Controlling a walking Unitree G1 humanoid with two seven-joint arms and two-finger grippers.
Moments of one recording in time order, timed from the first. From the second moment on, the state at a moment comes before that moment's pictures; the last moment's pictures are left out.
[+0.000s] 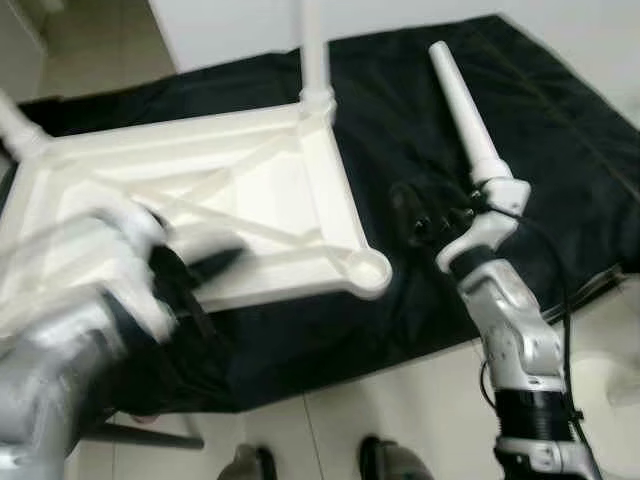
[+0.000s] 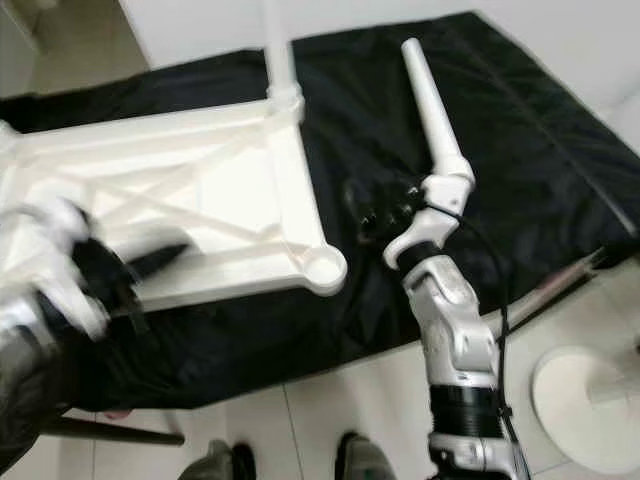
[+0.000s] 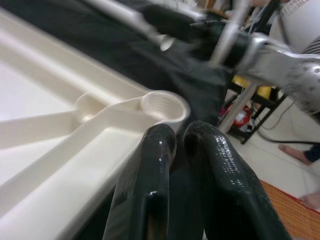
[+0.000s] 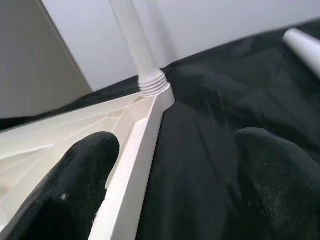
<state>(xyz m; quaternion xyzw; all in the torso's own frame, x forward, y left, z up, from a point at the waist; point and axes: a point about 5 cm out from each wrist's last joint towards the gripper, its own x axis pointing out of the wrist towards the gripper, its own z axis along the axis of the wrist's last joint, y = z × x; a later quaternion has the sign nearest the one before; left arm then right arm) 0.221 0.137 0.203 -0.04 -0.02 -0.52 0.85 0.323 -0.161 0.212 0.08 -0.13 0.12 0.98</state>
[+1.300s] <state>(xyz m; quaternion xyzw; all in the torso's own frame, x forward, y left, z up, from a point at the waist) 0.265 0.048 0.241 -0.04 -0.10 -0.38 0.92 0.375 -0.235 0.227 -0.01 -0.14 -0.07 0.99</state>
